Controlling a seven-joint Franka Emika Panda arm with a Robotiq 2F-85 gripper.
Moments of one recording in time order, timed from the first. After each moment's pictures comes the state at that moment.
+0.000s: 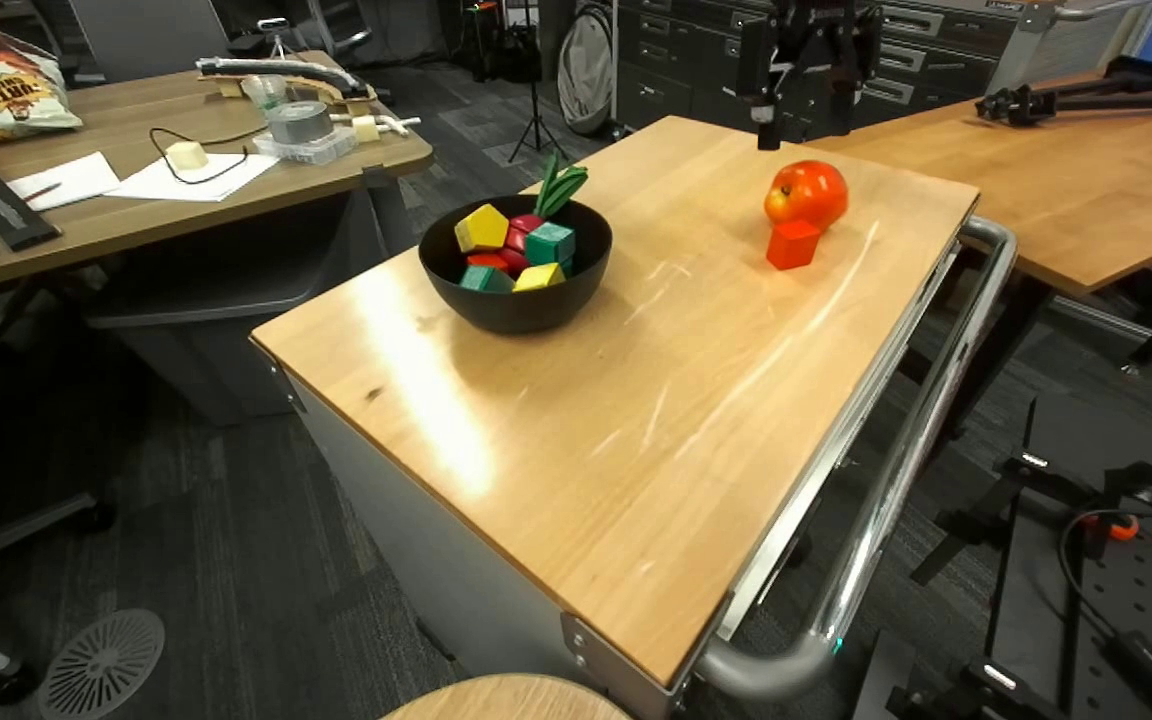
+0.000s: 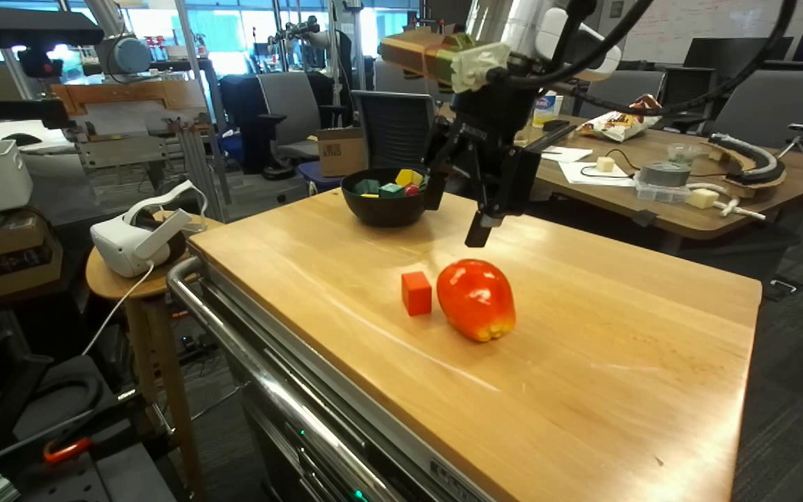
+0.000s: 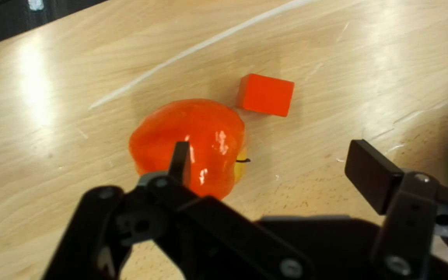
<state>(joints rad) -0.16 0.19 -0.15 -1.93 0.09 1.86 0.03</state>
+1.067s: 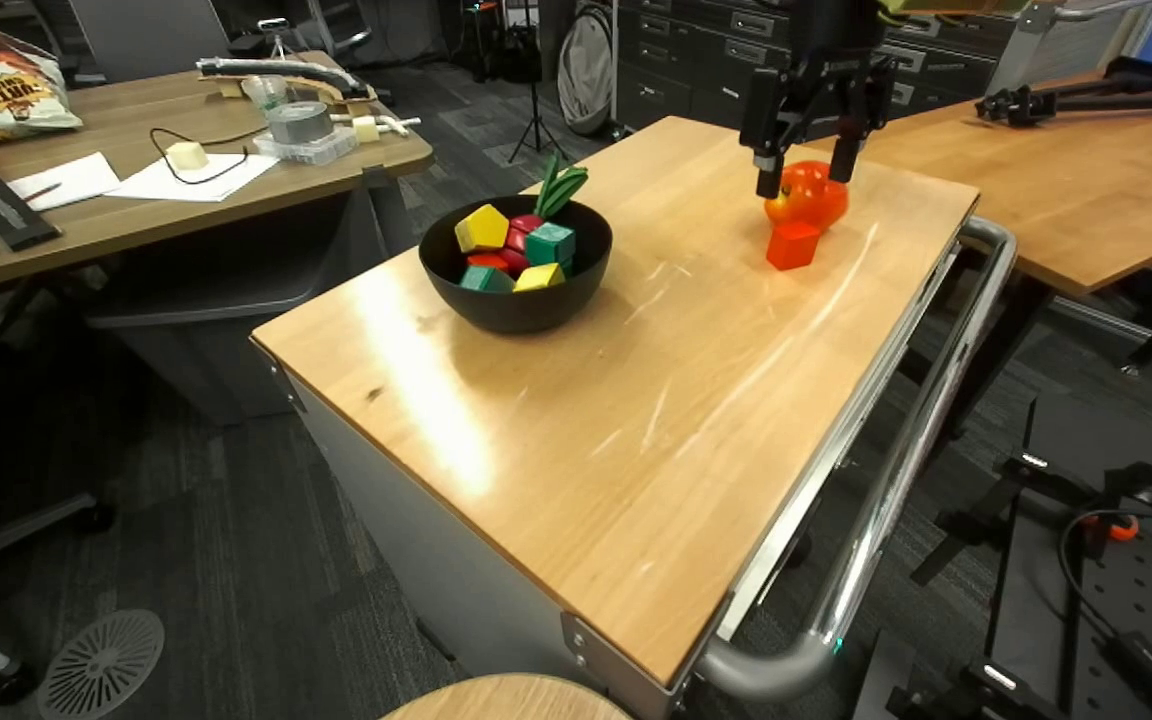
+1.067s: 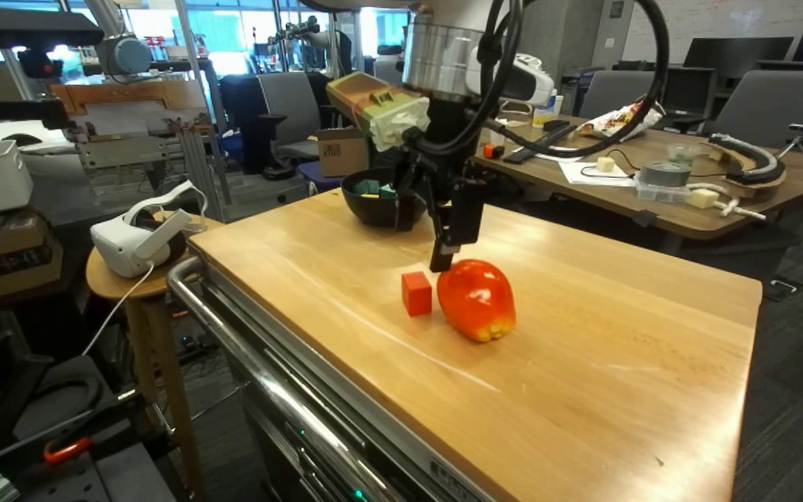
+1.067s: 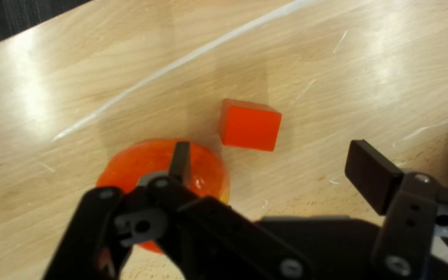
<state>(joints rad) -0.13 0.06 -0.12 -2.21 0.08 2.14 0.10</state>
